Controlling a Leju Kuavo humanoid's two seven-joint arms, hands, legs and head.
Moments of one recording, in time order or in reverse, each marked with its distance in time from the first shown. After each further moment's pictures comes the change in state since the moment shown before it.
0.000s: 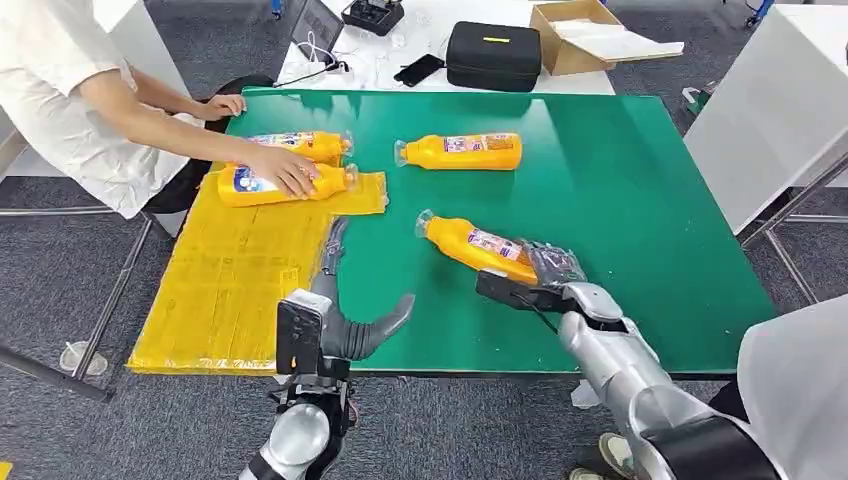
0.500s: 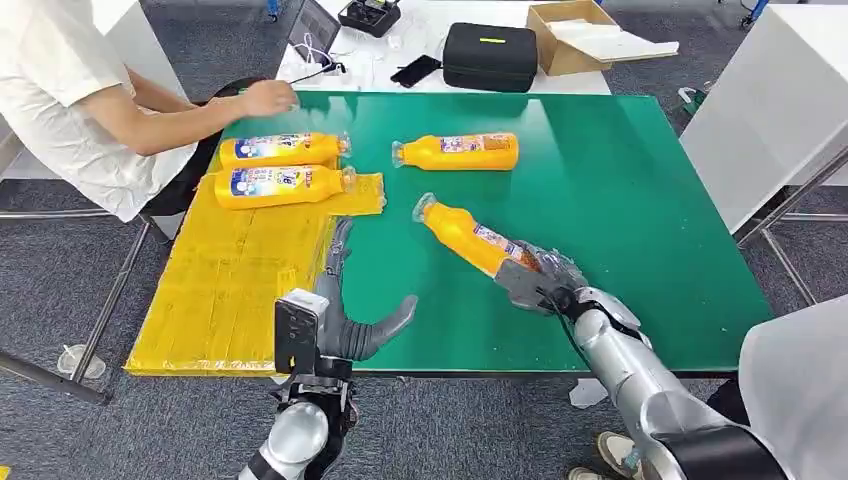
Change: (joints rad) left arm -0.002 0.000 0.000 0.000 0.055 -0.035 -0.017; right arm 0.028 -0.013 -0.105 -0.005 -0.243 0.113 -0.195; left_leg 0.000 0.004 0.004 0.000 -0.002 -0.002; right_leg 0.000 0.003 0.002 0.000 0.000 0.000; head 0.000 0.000
